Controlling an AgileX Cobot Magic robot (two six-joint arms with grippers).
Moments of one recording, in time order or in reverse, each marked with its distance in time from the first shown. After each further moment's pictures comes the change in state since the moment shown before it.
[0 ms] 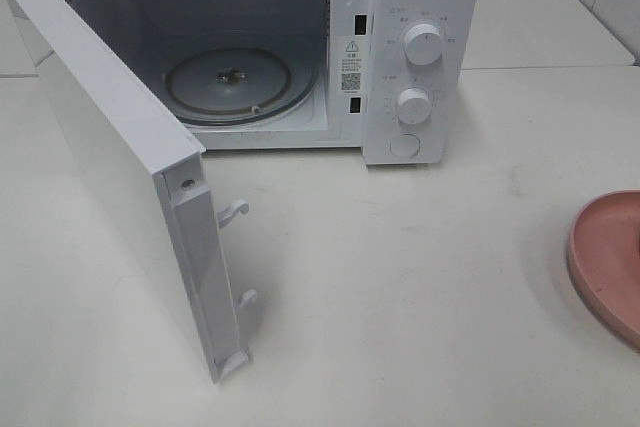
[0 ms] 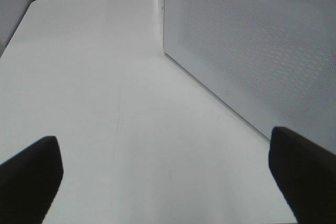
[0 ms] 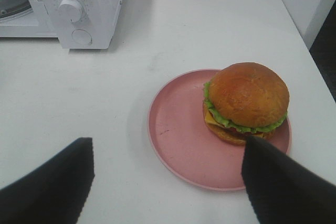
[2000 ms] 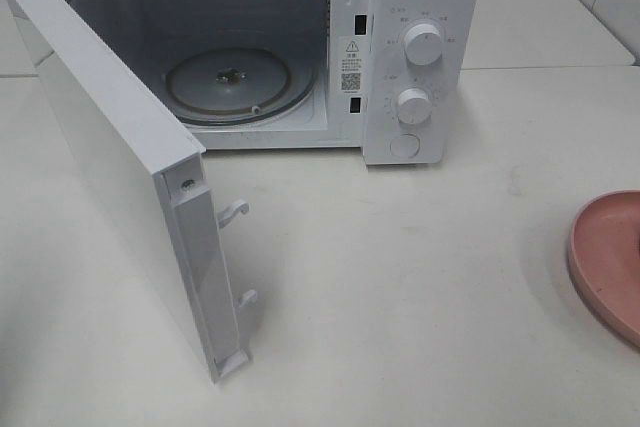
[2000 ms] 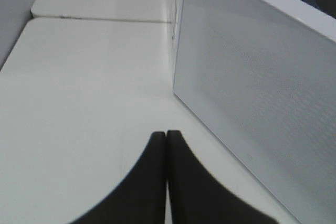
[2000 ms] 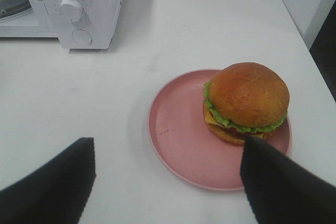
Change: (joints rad) left arm 0.000 0.487 0.049 -0.098 -0.524 0.102; right arm 0.000 0.000 0.000 0.000 0.000 0.000
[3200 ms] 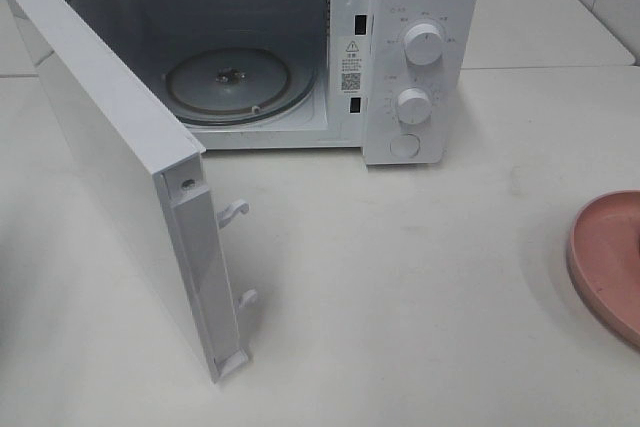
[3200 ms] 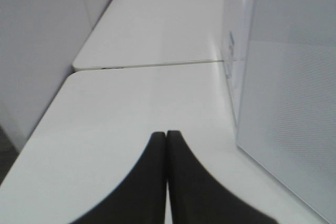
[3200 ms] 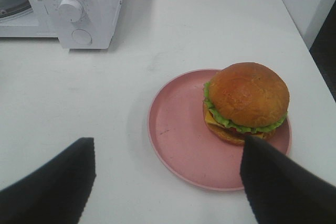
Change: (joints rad) left arm 0.000 0.528 0.242 0.316 -0.985 -0.152; right arm 0.000 0.000 0.000 0.000 0.000 0.000
